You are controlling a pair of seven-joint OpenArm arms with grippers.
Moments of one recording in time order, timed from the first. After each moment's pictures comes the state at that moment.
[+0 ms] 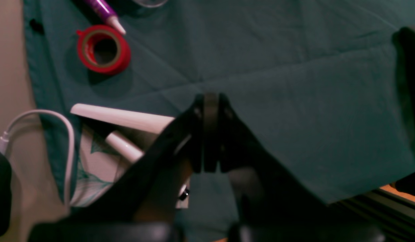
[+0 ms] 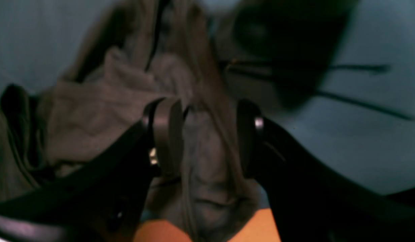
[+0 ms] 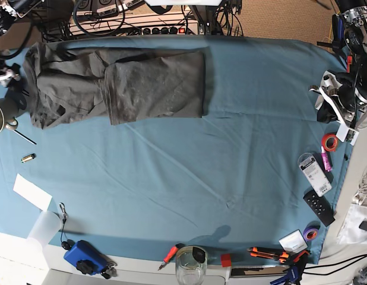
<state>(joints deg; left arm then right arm) 12.7 -22.0 -28.9 111.5 -43.0 -30.4 71.3 -11.5 27.6 60.6 81.0 52.9 35.2 -79.0</state>
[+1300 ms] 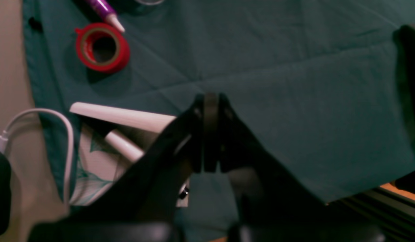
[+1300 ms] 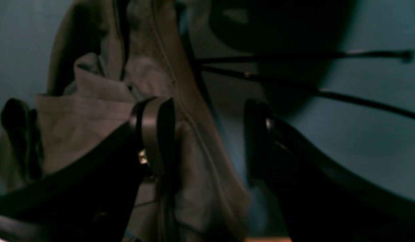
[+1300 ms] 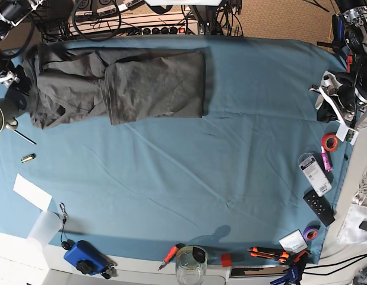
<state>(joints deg) 12.7 -22.0 -28.9 111.5 -43.0 -30.4 71.7 -6.6 32.8 59.1 60.8 55.2 39.3 -75.9</state>
